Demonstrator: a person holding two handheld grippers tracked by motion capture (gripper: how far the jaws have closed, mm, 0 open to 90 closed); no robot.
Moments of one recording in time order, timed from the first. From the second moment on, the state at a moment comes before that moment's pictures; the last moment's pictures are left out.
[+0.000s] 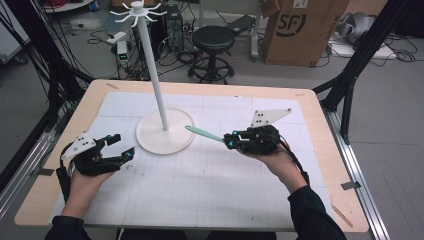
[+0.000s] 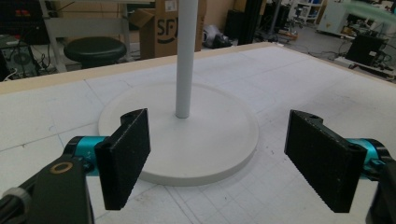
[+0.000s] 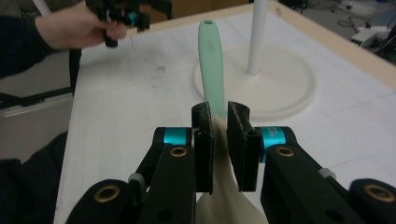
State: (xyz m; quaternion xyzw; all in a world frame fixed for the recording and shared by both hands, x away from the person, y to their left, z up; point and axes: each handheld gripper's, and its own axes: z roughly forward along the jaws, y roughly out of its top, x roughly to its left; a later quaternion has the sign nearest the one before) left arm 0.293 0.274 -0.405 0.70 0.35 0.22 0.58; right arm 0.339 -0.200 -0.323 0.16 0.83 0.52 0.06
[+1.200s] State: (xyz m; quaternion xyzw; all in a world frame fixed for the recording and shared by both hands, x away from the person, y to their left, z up) left arm 0.294 0.275 -0.404 0.70 0.35 0.21 0.59; right arm 0.373 -0.162 -0.143 0.15 0.79 0.58 0.11
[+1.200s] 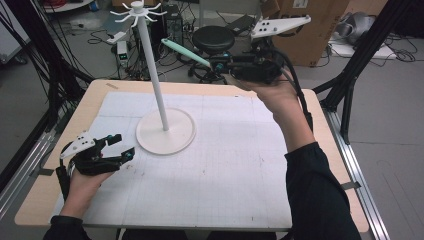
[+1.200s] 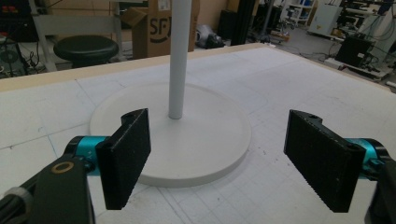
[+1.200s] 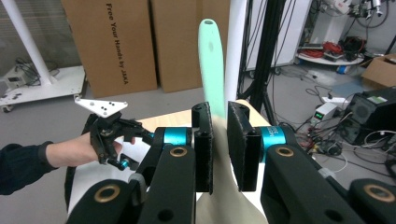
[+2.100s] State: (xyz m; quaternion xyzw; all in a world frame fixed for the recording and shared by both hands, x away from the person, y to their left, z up) left arm 0.294 0.276 -0.403 0.69 0.35 0.21 0.59; right arm 0.382 -0.147 -0.115 0.16 0.79 0.58 0.14
